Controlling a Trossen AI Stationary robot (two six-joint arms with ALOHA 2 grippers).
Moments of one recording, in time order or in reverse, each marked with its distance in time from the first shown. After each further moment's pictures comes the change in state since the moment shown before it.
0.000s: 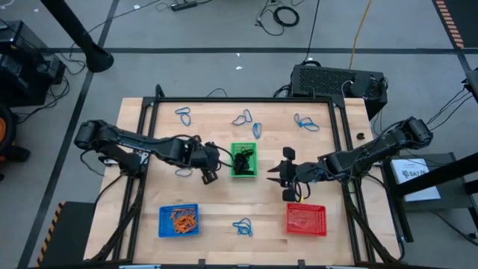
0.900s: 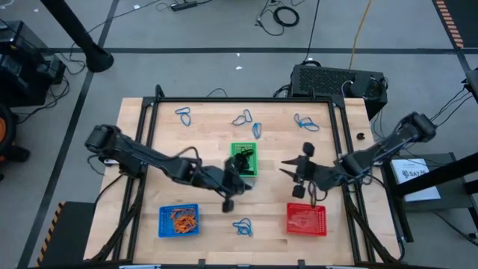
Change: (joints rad) left arm -0.161 0.167 -0.001 0.903 0.171 0.297; right arm 0.170 -0.184 0.000 -0.200 0.399 0.117
